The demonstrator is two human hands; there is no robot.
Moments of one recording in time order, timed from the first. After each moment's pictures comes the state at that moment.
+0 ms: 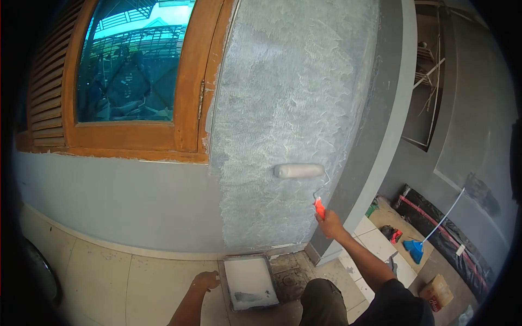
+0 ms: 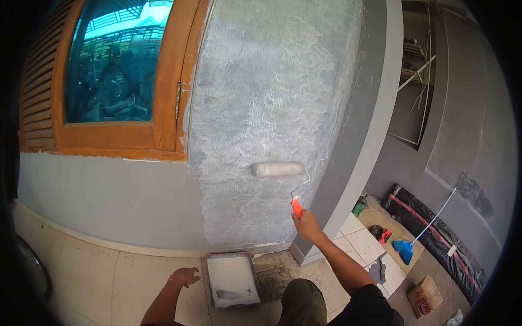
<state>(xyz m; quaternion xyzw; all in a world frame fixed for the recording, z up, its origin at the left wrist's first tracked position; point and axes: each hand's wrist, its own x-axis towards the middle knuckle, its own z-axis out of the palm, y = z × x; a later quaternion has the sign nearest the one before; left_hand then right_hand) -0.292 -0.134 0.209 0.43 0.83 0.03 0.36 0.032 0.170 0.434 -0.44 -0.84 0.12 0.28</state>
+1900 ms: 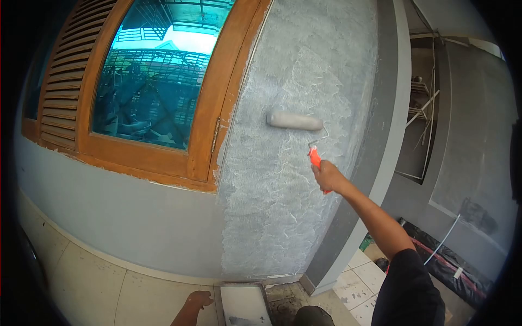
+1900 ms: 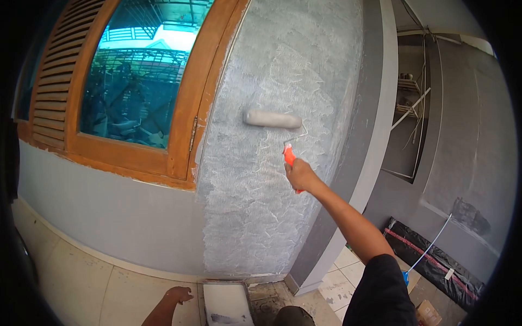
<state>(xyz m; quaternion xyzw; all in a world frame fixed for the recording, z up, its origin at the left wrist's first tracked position) -0.332 -0.127 0.154 0.44 0.82 0.05 0.36 -0.070 0.152 0.696 -0.31 -0.89 0.02 0.33</state>
